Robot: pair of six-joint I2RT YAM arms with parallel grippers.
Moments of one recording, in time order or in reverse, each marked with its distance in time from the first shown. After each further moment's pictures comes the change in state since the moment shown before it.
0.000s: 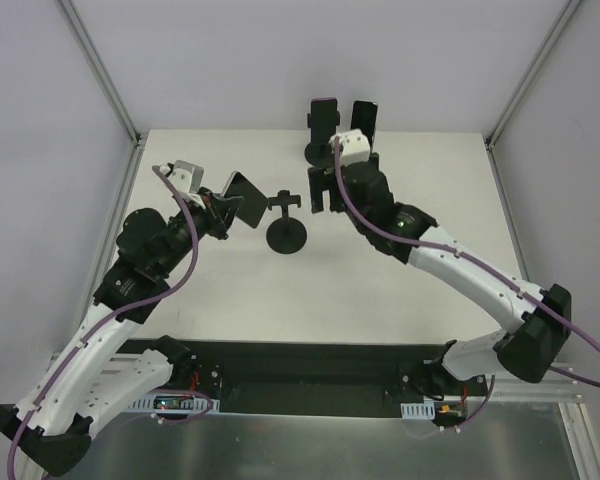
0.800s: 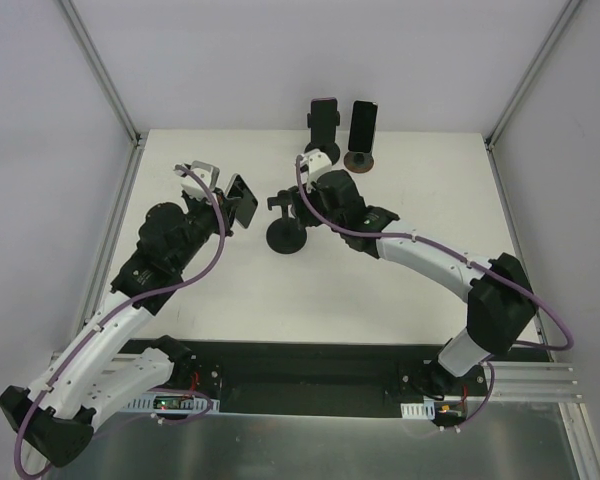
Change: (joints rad) left arm 0.002 0.023 -0.076 0.058 -0.168 0.127; right arm -0.066 0.253 0.003 0.191 -0.325 -0.066
